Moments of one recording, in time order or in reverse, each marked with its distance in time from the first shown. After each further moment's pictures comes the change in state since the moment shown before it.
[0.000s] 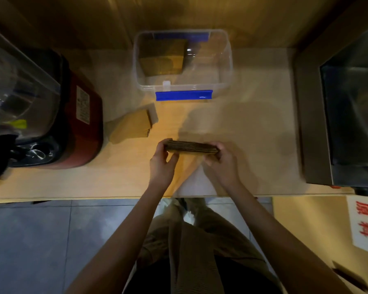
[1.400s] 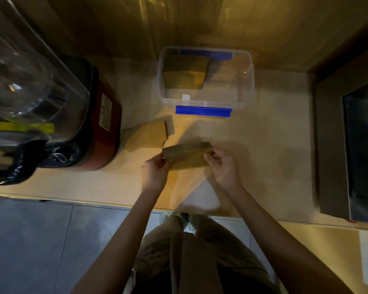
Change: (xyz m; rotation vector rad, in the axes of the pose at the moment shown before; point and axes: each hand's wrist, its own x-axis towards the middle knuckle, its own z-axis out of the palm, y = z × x) left_hand 0.013 0.007 -0.044 0.090 0.111 -0.173; right_hand 0.031 -0.022 0.026 -0.106 -0.067 -0.027
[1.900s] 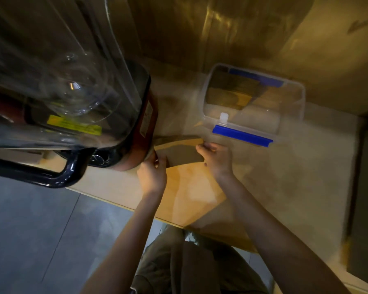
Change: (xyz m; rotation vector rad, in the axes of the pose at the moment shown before) left_hand 0.037 -0.009 -0.052 -0.040 0.379 -0.140; right_hand 0.063 -0.072 0.083 -0.029 -0.066 0.033
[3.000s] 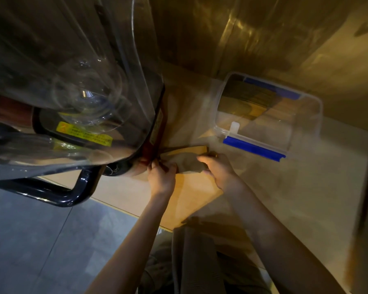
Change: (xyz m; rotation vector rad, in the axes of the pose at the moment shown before) left_hand 0.024 -0.008 0.014 -0.047 -0.119 -0.242; right_hand 0.016 -0.021 0.011 0.225 -0.265 0.470
